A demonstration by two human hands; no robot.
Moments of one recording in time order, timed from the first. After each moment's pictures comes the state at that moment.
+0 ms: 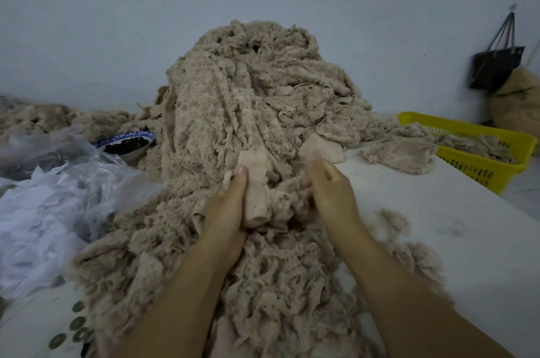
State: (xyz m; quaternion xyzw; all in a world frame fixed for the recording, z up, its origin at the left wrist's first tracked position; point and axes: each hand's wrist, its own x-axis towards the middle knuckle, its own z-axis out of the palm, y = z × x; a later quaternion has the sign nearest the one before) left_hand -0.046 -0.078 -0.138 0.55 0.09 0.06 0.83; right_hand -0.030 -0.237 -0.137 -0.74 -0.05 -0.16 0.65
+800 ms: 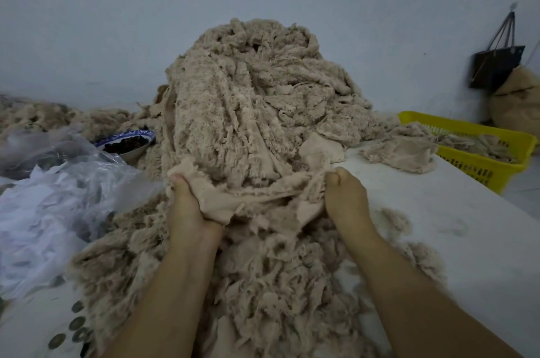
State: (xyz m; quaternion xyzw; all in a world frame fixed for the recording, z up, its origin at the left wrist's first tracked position) left_hand -0.031 -0.051 -0.126 0.32 0.23 0.13 0.91; right_hand -0.015 -0.254 -0.145 -0.85 0.08 -0.17 0.49
